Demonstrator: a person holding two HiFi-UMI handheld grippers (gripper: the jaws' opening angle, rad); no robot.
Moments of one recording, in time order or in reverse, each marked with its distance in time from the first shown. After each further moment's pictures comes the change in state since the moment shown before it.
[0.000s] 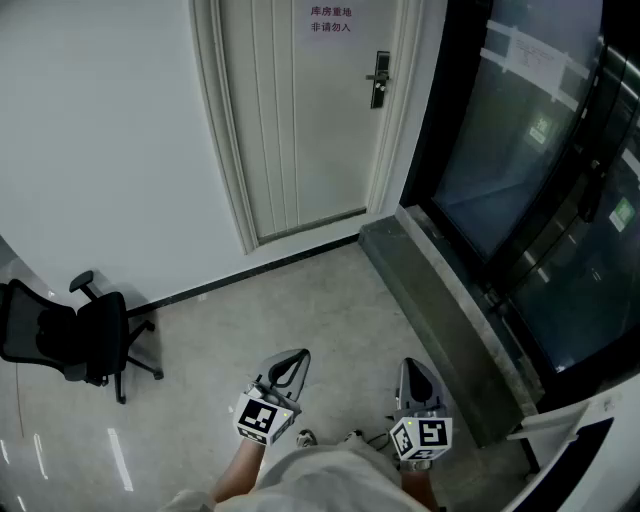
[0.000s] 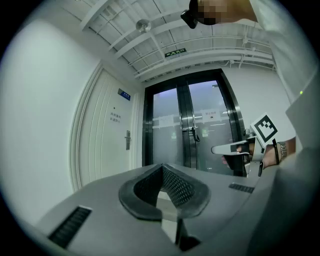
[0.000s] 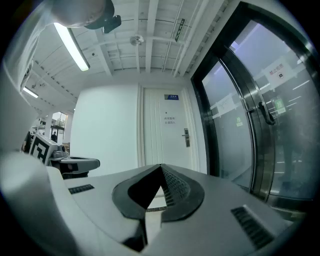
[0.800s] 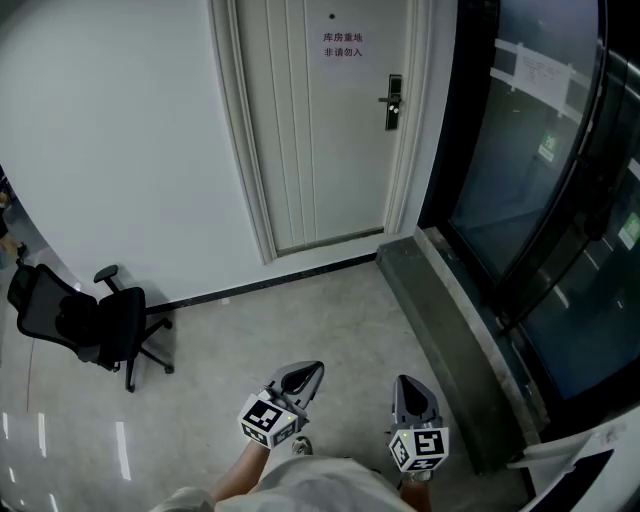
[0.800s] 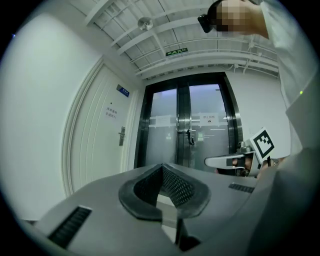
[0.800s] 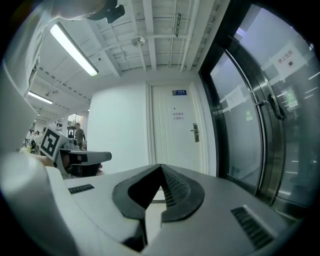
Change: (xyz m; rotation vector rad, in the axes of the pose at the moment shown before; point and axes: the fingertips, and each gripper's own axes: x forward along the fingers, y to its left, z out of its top) left arm 0.011 -0.103 0.005 -0.096 0.035 -0.024; right arm -0.061 -0.045 -0.013 0.003 0.080 0.144
